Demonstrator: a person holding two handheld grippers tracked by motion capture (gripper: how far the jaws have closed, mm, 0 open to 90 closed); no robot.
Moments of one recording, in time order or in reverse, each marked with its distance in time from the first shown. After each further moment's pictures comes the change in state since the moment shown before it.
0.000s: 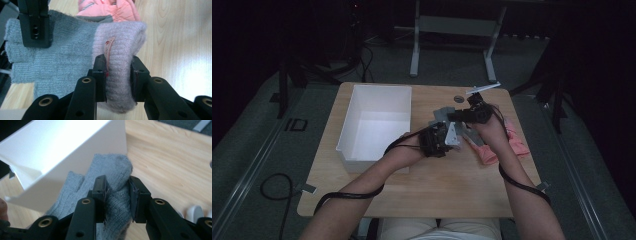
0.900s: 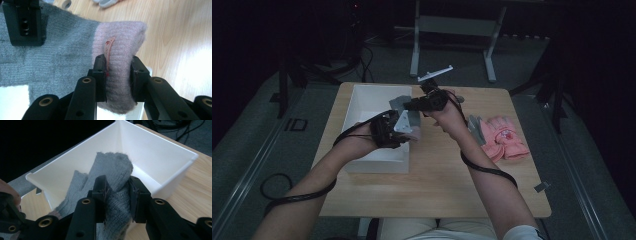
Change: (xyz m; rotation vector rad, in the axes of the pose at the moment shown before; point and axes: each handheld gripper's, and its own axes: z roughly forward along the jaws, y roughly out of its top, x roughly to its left) left arm 0.040 -0.077 -0.079 0.107 0.019 -0.041; right arm 0.083 0.072 0.065 -0.011 0.121 -0.112
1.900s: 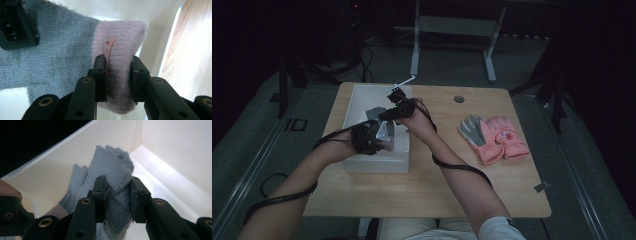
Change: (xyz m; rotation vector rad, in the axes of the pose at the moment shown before) left arm 0.008 -0.068 0.035 0.222 -0.030 0.036; right arm 0.020 0.002 0.101 0.126 0.030 0.011
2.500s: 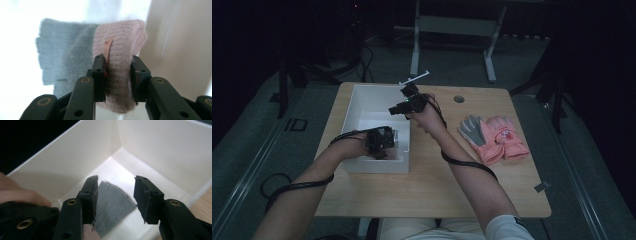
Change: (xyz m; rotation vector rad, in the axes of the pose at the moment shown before) left arm 0.006 0.012 0.063 0.195 -0.151 0.041; right arm -0.030 -0.004 -0.031 -0.050 -0.047 0.063
